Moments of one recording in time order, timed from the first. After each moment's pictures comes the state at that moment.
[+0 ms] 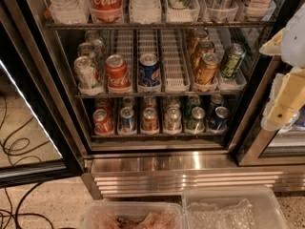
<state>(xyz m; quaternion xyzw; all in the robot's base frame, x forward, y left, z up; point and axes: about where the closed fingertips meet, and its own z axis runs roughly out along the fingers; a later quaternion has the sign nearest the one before) 0.438 -0.217 0.976 -0.60 0.78 -0.03 0.16</state>
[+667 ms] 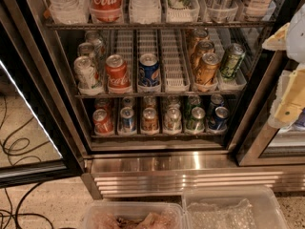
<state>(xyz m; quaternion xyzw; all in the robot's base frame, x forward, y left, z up) 0.440 -0.223 0.984 -0.62 0.77 -0.05 0.16</state>
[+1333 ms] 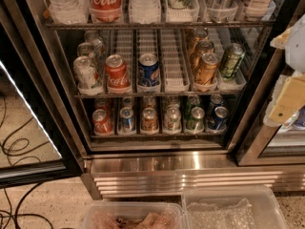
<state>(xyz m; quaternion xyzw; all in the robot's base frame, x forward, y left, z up) 0.456 -0.241 0.973 -0.58 0.78 -0.11 0.19</state>
